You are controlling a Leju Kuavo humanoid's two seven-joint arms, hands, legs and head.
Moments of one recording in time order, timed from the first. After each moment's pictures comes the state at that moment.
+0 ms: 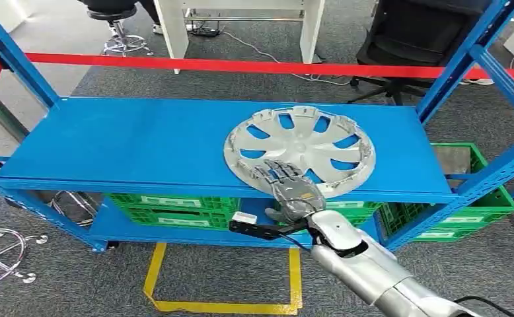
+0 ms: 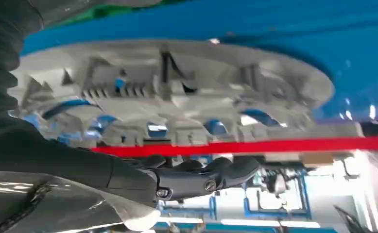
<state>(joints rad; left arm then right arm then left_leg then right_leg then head) 0.03 -0.09 -0.14 -0.29 -0.21 0.07 -0.22 -0.31 -0.08 0.56 -1.22 1.20 -0.32 0.07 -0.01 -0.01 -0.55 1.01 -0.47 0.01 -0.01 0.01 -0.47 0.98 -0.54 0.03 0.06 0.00</state>
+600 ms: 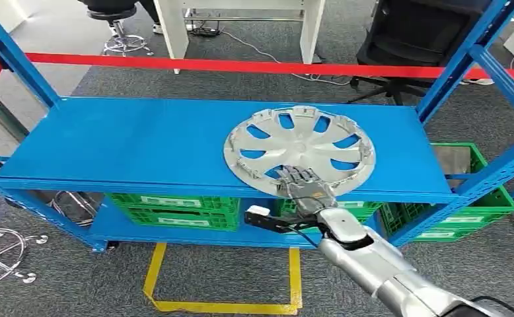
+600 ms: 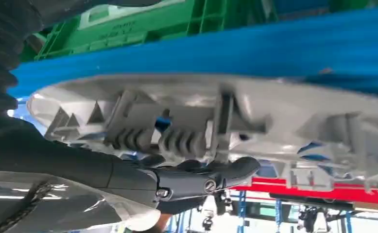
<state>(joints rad) 0.04 -0.07 -0.10 -0.28 -0.22 0.03 -0.26 -0.37 -0.08 0.52 -1.07 1.21 -0.26 0.12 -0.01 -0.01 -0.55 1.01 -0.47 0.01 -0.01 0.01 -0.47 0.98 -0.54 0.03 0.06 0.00</state>
